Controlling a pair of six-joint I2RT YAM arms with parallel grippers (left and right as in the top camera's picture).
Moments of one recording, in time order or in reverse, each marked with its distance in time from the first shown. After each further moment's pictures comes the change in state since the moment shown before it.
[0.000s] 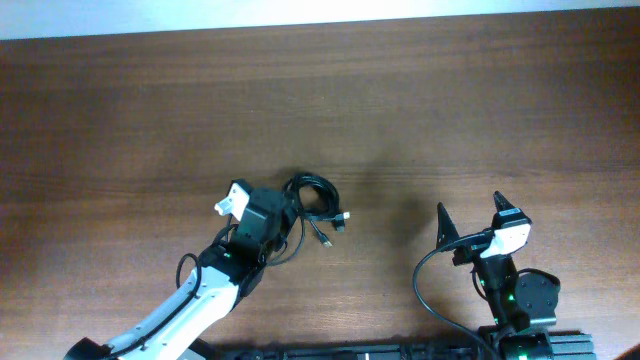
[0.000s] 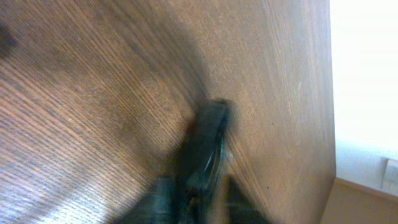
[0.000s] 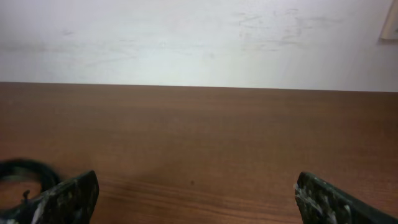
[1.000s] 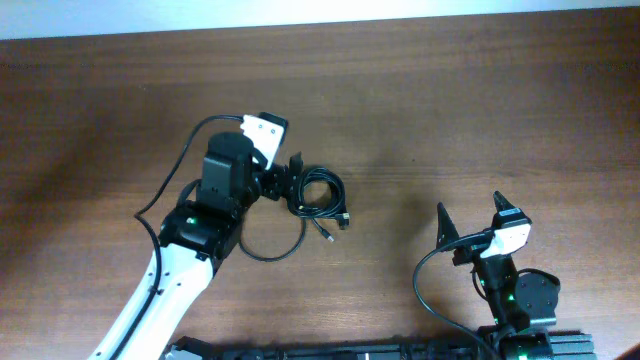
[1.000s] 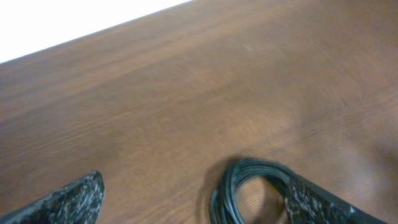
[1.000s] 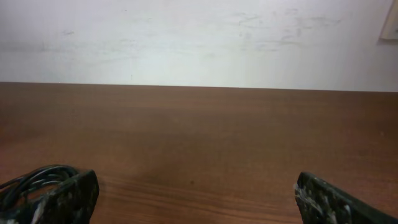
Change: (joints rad) left arm 0.157 -0.061 0.379 -0.307 0.145 1.554; right arm 0.000 0.000 0.000 0.000 0.000 0.001
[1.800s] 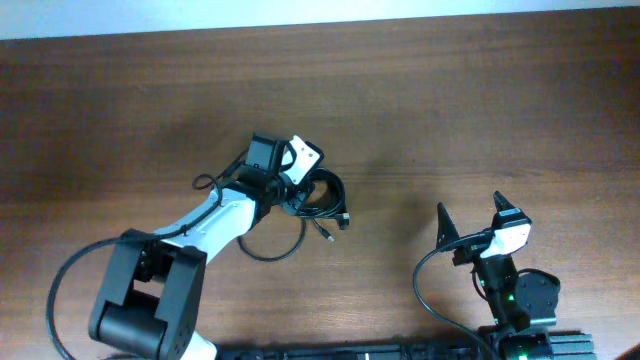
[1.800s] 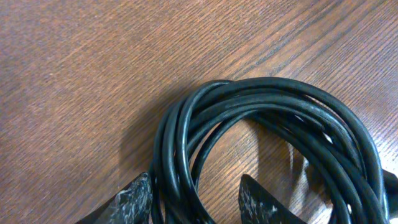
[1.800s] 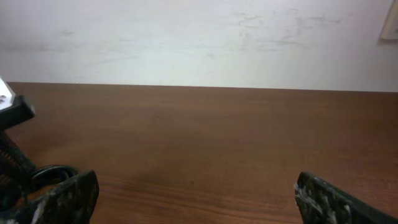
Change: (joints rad) left arm 0.002 0.519 0.002 0.127 0.227 0.187; right arm 0.000 0.000 0.000 0.000 0.000 0.000
